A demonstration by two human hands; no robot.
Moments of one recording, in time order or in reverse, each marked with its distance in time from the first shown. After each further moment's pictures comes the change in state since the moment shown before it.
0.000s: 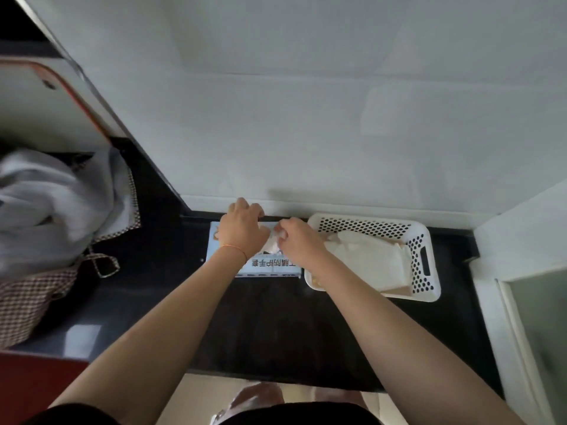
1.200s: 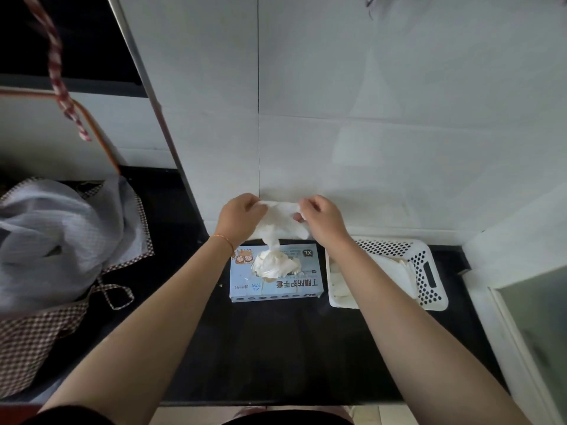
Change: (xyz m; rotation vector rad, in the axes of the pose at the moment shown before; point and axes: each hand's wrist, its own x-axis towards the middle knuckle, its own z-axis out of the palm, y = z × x) left_hand 0.026 -0.056 -0.083 -0.684 0.039 0.044; right_hand 0.010 -0.083 -0.046 0.574 0.388 0.156
